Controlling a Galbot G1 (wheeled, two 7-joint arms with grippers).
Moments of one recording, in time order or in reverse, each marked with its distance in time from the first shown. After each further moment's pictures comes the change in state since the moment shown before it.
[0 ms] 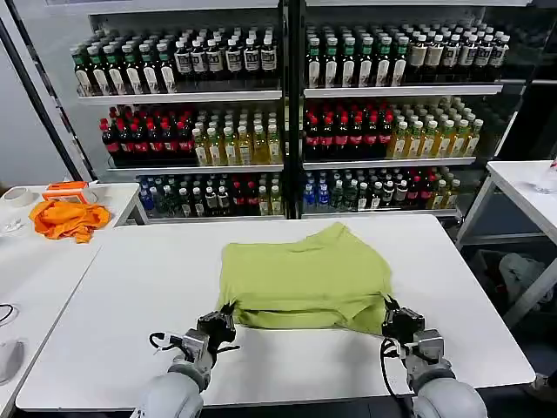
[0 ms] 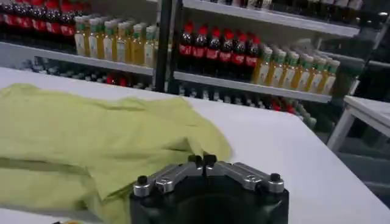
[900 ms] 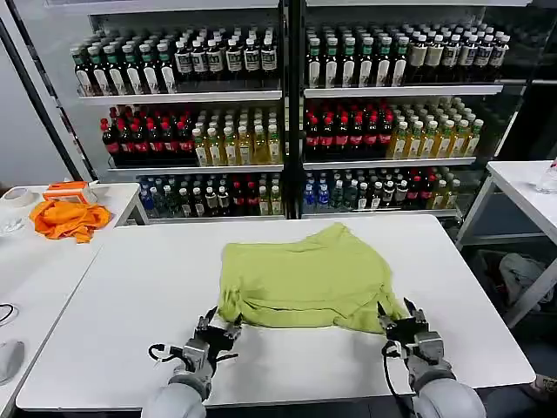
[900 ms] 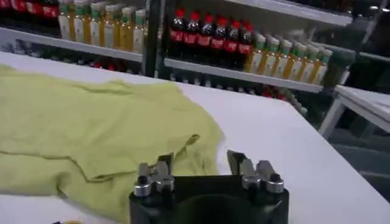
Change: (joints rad) left arm 0.086 -0.039 -0.034 -0.010 0.027 -0.013 -0.031; right arm -0.104 0.037 0.074 0.022 0.017 -0.017 0.004
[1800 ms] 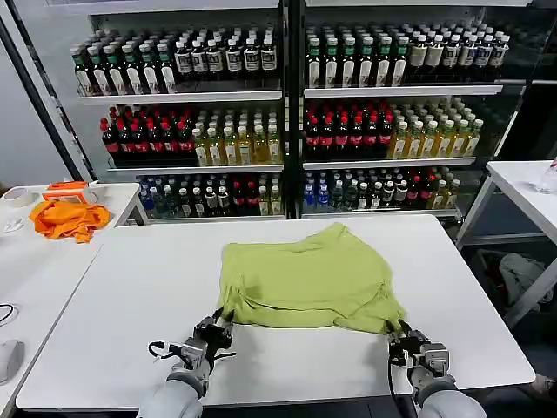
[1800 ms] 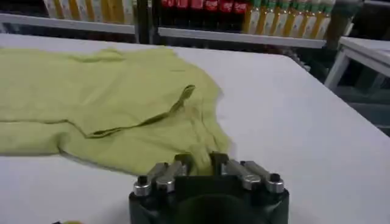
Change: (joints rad) left arm -0.031 0.035 0.007 0.042 -0.005 -0.035 0.038; right arm -0.016 -0.010 0.009 -0.031 0.098 -0.019 0.011
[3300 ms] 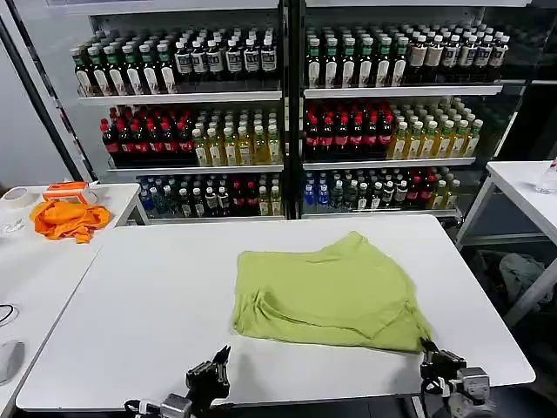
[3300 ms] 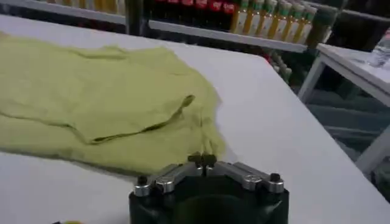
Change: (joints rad) left arm 0.376 -0.004 -0.052 -0.297 0.003 -0.059 -0.003; right arm -0.232 -0.111 0.180 0.120 0.012 0.033 -0.020
